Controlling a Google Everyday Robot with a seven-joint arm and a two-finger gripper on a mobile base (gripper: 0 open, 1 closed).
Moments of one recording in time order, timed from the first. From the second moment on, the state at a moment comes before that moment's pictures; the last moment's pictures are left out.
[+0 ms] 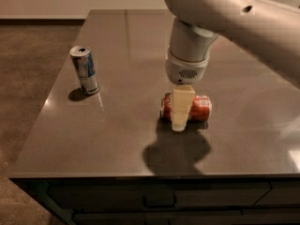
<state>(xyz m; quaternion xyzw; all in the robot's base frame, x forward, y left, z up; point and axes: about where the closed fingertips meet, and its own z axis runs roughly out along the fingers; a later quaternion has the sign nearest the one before) 0.508 -0.074 0.869 -0.70 0.72 -0.01 0.07</state>
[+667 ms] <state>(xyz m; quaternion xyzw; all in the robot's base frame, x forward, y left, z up) 0.516 -0.067 0.846 -0.70 0.72 0.00 0.05</state>
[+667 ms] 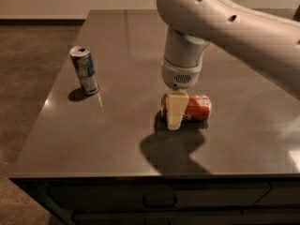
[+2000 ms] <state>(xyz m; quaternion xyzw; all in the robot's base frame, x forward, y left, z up) 0.545 -0.064 0.925 -0.67 0.73 0.06 0.15</state>
